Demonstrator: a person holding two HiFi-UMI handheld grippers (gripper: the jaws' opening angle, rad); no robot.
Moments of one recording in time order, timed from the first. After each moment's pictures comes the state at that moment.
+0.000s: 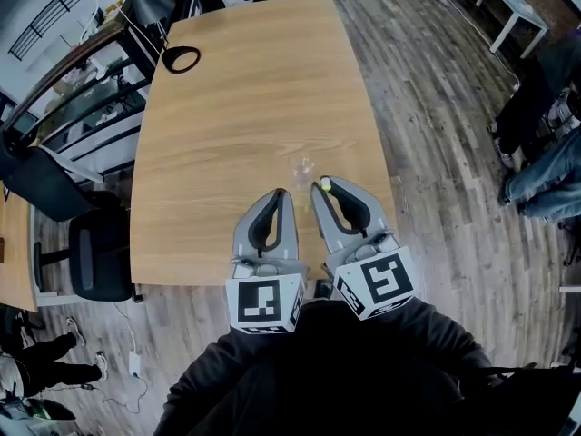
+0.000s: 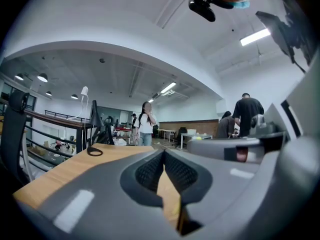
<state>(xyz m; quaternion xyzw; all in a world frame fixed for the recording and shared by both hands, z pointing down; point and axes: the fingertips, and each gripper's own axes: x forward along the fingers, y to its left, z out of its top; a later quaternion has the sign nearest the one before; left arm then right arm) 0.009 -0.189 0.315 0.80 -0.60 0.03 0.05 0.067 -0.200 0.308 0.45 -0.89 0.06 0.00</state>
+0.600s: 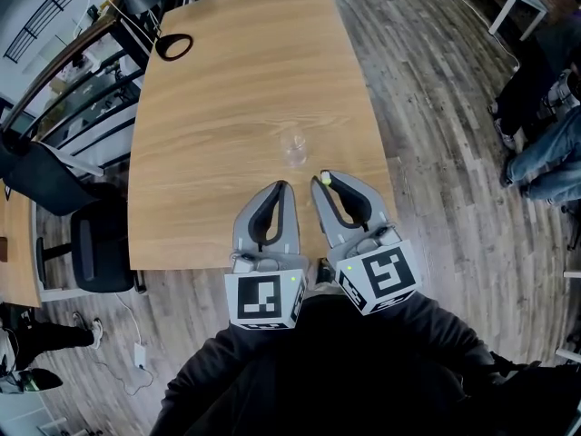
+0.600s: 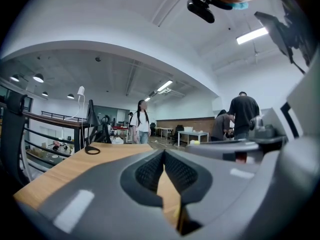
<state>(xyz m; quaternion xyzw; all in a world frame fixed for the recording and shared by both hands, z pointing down) 0.029 -0.163 0.322 0.81 -0.59 0.04 0.04 0.083 -0.171 0.325 0.46 -0.89 0.07 0.01</state>
